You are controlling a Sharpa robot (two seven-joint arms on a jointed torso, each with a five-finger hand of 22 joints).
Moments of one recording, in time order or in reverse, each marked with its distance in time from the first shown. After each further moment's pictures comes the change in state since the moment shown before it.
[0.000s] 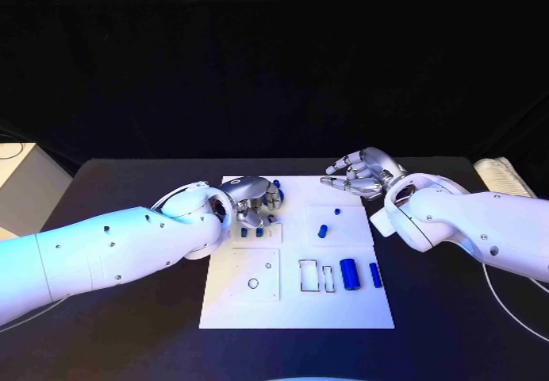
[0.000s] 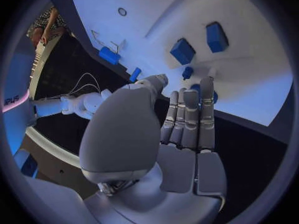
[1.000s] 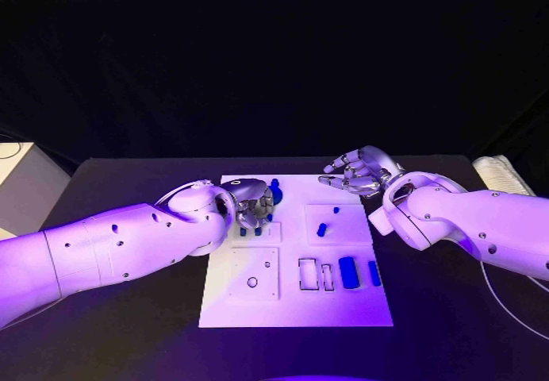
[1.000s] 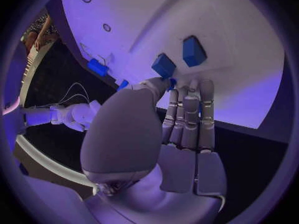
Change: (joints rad) left arm 0.000 0.034 0.001 -0.038 -0.053 0.083 -0.109; left_hand 0.029 0.011 0.061 -0.004 0.000 0.083 -0.019 -0.023 -0.082 0.056 -0.016 -0.033 -0.063 0.048 -0.013 0.090 0.034 0.000 0.016 -0.009 0.070 0.062; right arm 0.000 -0.001 0.000 0.004 -0.001 -0.001 0.001; right_hand 0.000 0.000 0.000 0.000 0.000 0.000 0.000 0.000 0.000 -0.004 0.004 0.000 -0.002 0.000 0.000 -0.004 0.000 0.000 0.000 0.000 0.000 0.001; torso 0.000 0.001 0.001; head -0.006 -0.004
